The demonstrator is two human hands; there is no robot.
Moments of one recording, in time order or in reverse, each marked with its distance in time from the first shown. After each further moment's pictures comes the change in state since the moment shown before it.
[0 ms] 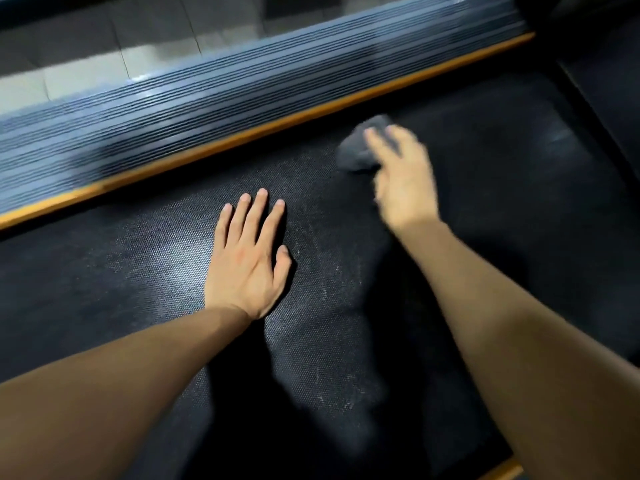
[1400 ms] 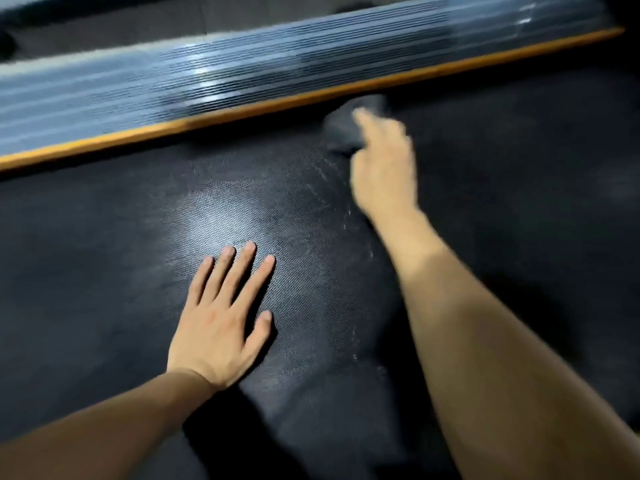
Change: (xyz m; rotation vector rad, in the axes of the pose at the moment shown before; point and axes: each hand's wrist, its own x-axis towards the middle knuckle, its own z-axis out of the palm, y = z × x) left_hand -0.170 -0.040 -0.005 0.025 -0.076 -0.071; right_hand -0.037 -0.118 0.029 0.284 0.087 -0.028
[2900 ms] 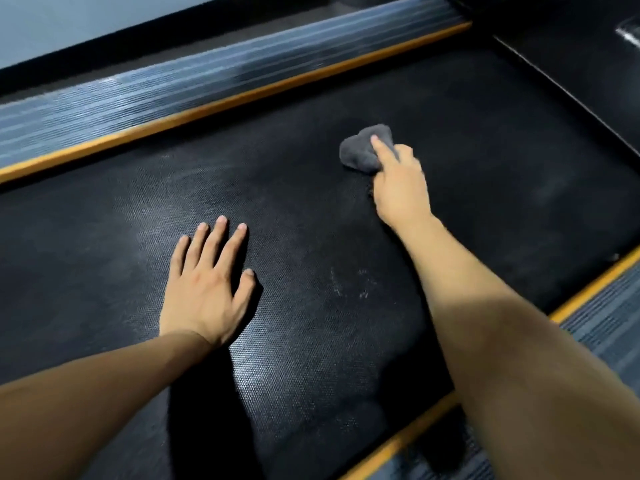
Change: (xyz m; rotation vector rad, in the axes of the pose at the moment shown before) left_hand -0.005 0.002 0.009 0.014 0.117 0.007; right_hand -0.109 0.065 -0.070 -0.216 0.006 0.223
